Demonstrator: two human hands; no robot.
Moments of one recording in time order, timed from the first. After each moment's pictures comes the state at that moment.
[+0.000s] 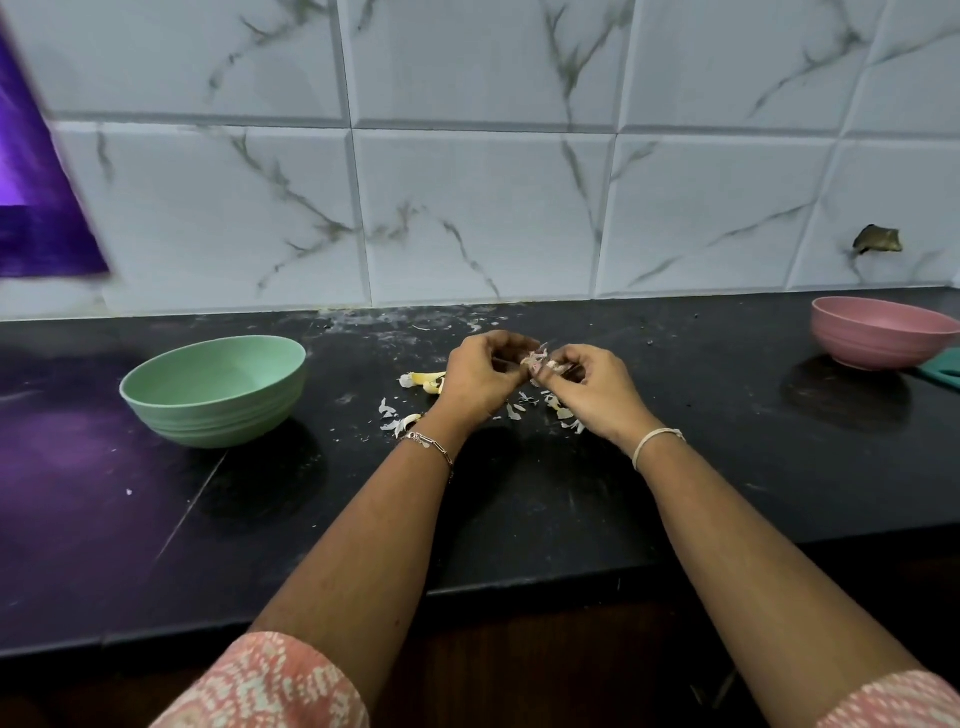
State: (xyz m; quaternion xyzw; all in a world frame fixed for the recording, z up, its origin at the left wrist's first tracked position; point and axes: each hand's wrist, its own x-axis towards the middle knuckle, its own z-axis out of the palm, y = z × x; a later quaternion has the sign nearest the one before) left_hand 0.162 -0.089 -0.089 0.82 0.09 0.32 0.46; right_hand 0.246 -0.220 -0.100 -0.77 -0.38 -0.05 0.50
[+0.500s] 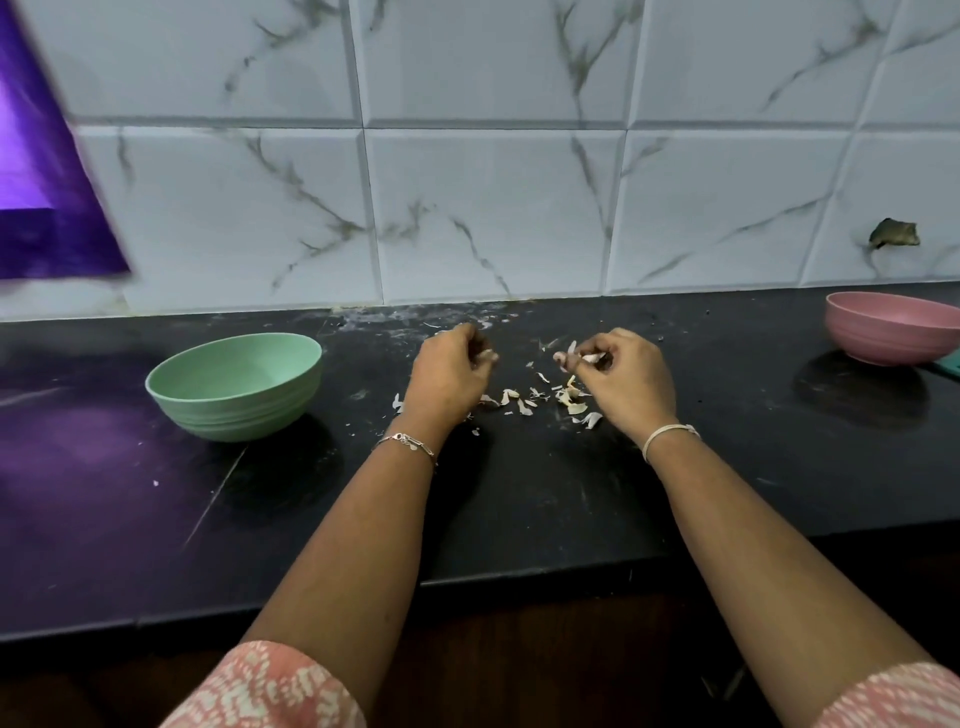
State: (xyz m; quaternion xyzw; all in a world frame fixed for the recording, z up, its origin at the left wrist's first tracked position) left_hand 0.133 -0.065 -0.086 0.88 0.21 0.35 0.25; right_hand 0.247 -0.230 -0.096 -0.81 -0.34 -0.20 0.44
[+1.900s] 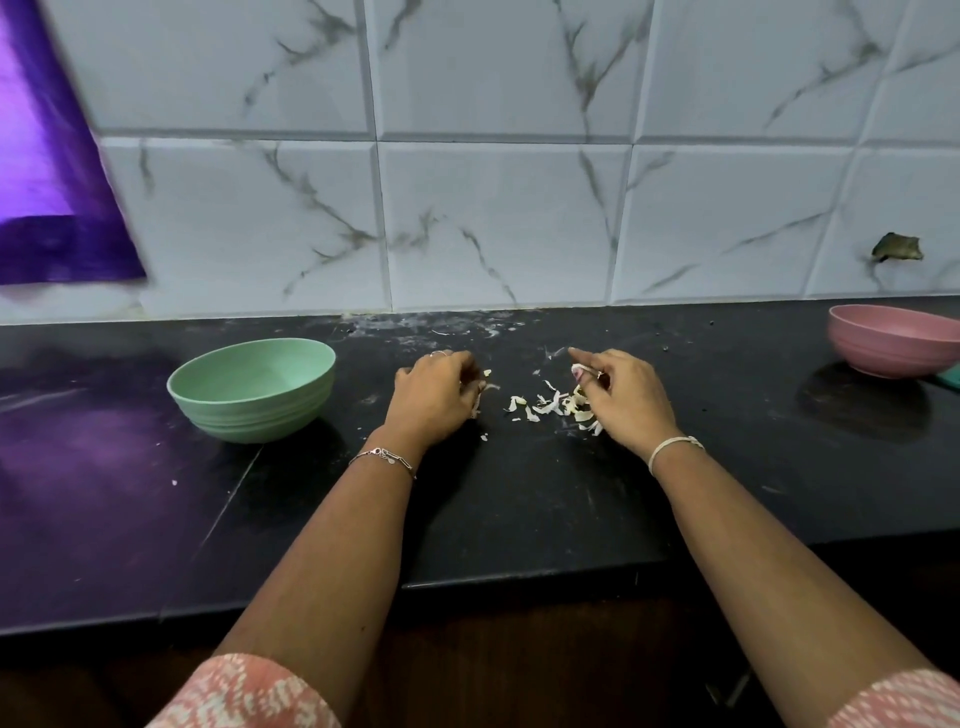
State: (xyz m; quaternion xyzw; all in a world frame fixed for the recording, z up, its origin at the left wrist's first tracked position) left_hand 0.112 -0.044 -0.095 0.93 0.19 0.28 0.14; right_hand 0.241 -0.232 -0.099 -0.82 -0.38 -0.15 0.40
